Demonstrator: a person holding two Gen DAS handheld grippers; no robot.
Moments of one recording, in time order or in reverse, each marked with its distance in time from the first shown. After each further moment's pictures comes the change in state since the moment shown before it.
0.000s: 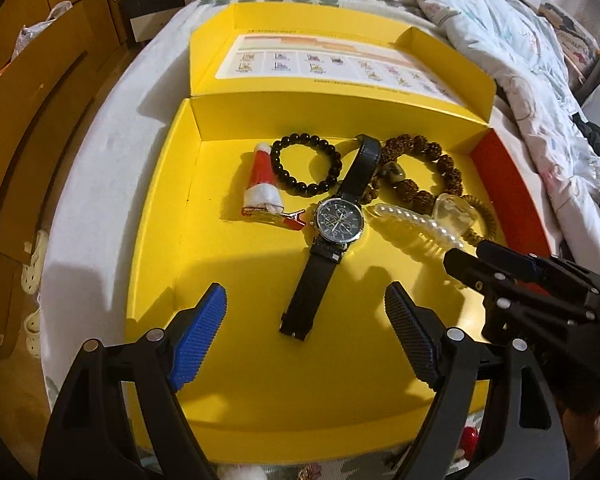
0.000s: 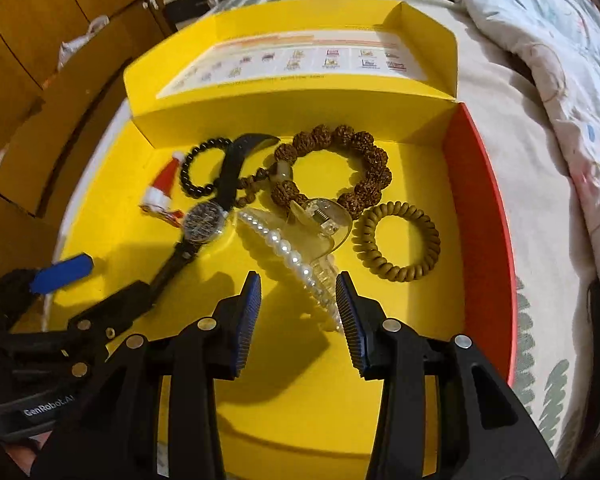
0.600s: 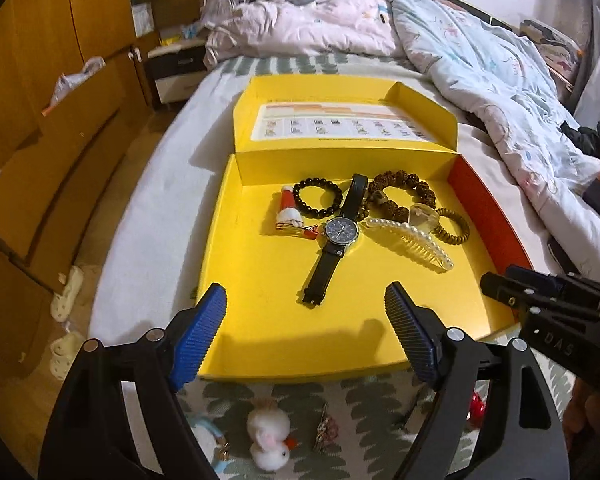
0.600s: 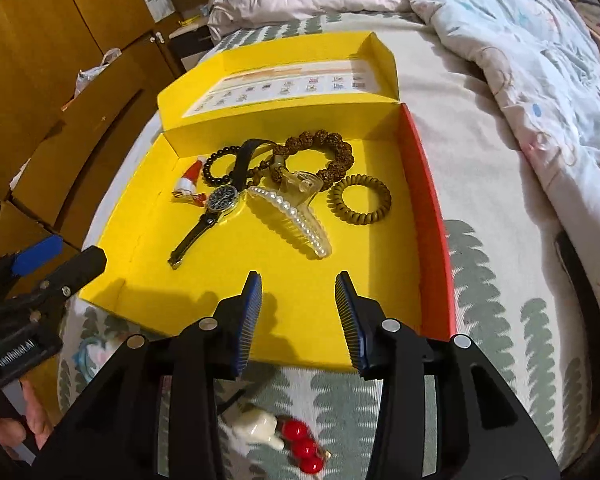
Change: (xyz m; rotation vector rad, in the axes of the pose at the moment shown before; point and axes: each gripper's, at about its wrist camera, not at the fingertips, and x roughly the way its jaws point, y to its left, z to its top) left arm -0.075 -0.009 -0.046 0.042 -0.235 0.081; right arm -0.070 -0.014 -0.060 0.049 -0.125 0.037
